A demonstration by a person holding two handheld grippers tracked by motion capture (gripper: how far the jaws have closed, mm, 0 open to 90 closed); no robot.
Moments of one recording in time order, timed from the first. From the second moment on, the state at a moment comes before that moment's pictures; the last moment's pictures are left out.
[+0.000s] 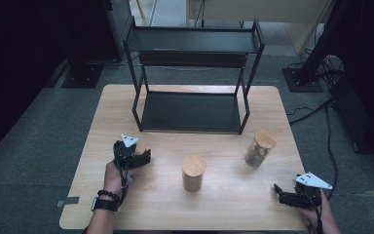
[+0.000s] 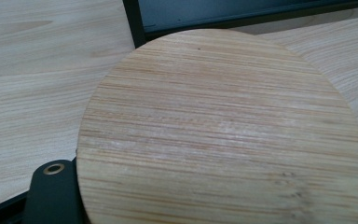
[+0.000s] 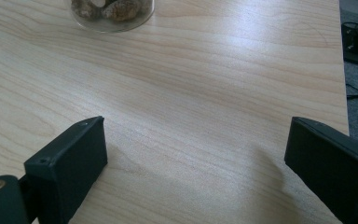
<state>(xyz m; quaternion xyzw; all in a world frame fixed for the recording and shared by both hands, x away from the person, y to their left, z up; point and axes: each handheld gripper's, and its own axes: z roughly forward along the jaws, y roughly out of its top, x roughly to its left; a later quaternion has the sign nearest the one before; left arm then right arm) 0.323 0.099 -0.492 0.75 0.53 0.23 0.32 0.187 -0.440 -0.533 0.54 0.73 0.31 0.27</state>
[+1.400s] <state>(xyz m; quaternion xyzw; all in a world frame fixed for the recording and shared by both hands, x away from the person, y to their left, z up) 0.375 0.048 -0.478 0.76 0.52 0.23 0.32 0.187 -0.440 -0.533 0.54 0.73 0.32 0.26</state>
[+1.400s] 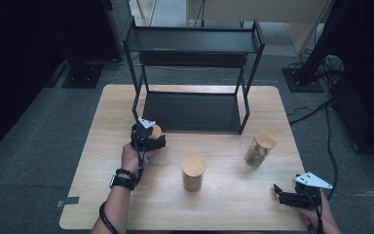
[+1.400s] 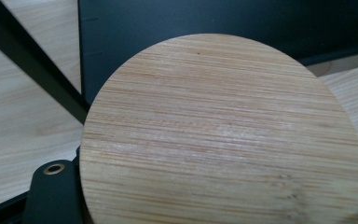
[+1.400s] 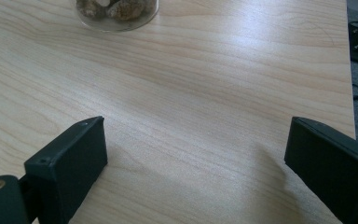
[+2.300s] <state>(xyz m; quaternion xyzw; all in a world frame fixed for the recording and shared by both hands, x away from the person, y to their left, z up) 0.403 0.037 -0.470 0.74 0.54 0.22 0.33 0.188 -0.440 -0.533 0.54 0.74 0.32 0.26</state>
